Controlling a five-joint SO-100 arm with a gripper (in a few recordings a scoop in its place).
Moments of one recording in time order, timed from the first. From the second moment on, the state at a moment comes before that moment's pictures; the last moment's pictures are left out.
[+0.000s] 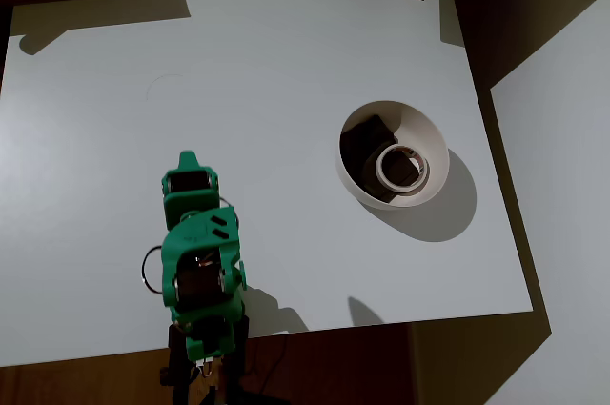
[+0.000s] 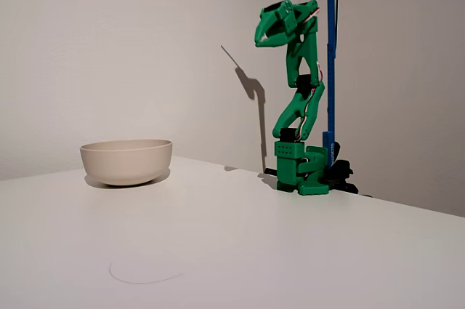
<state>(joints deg) -5.1 142.4 64.2 99.9 6.2</state>
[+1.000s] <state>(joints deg) -1.1 193.8 157.8 75.1 0.3</state>
